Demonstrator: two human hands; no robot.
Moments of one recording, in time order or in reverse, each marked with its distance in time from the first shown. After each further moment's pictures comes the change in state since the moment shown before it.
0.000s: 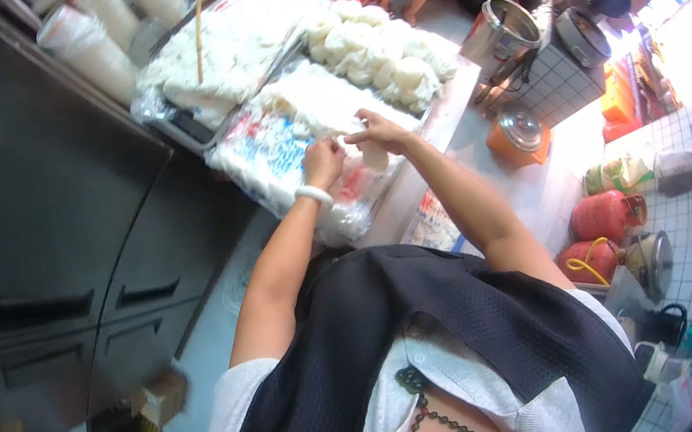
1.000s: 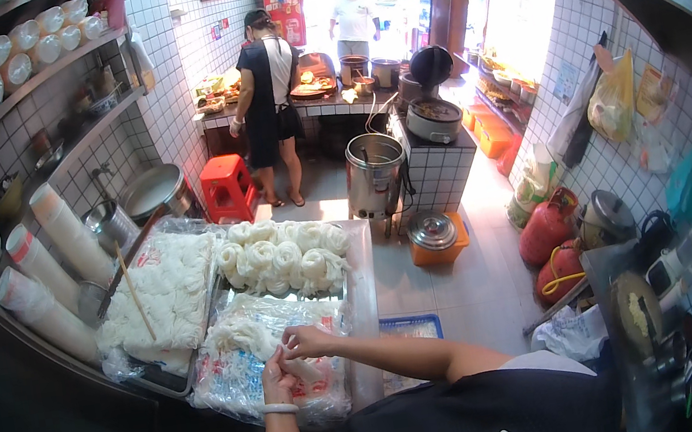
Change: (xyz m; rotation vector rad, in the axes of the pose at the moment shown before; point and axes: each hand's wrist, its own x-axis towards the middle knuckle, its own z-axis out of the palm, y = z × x) left_hand 0.022 -0.012 -0.014 -1.634 -0.522 -0.796; right_hand -0.034 -0.032 0.034 -0.154 0.178 -0.052
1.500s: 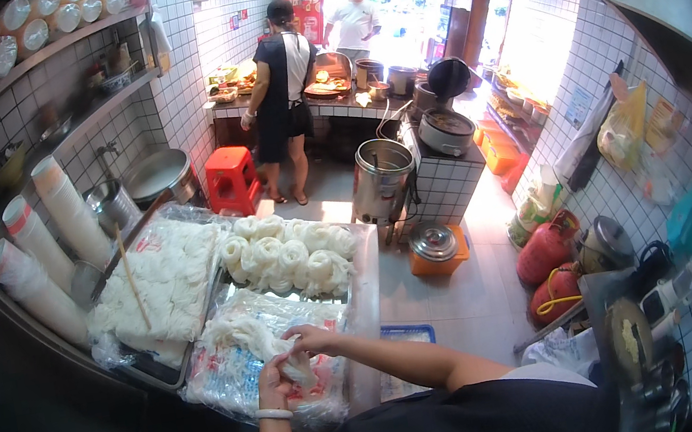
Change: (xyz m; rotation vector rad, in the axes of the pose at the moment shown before) left_hand -0.018 0.004 0.003 -0.006 -0.026 -0.029; right_hand 0.020 0.019 -0.002 0.465 -0.204 0.209
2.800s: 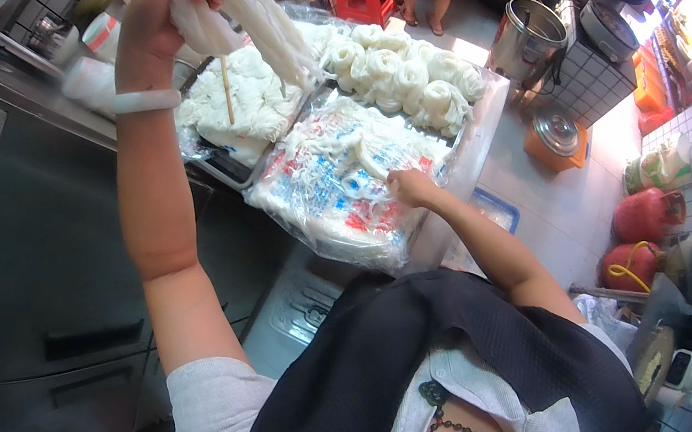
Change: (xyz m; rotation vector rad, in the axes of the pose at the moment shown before) left_hand -0.166 0.261 0.279 0.689 -0.195 0.650; right_hand -0.007 0.034 -0.015 -0.995 0.153 -0.103
